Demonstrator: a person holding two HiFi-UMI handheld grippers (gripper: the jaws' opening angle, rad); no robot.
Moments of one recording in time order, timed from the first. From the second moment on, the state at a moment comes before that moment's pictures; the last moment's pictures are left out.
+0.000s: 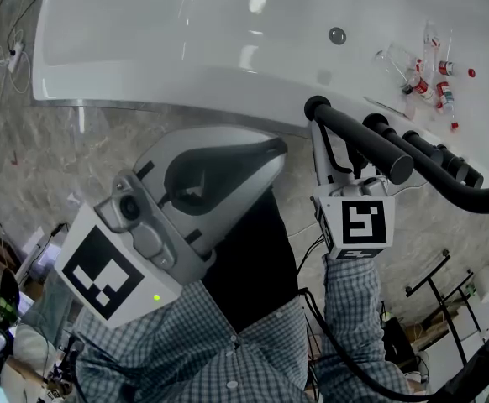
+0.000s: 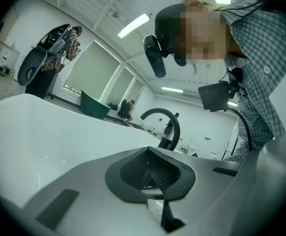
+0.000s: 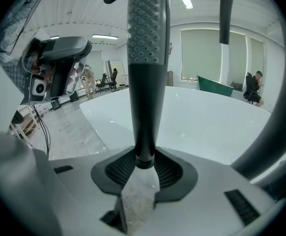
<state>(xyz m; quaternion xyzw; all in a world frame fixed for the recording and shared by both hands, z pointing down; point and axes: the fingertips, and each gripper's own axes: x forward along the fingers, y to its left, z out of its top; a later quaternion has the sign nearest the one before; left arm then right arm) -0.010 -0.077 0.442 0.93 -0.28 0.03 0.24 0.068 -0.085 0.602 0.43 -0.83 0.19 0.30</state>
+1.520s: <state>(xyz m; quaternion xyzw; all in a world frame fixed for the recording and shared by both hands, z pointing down) 0.000 -0.065 0.292 0.94 -0.28 0.02 0.18 0.111 -0.061 0.445 0.50 -0.81 0.19 0.23</state>
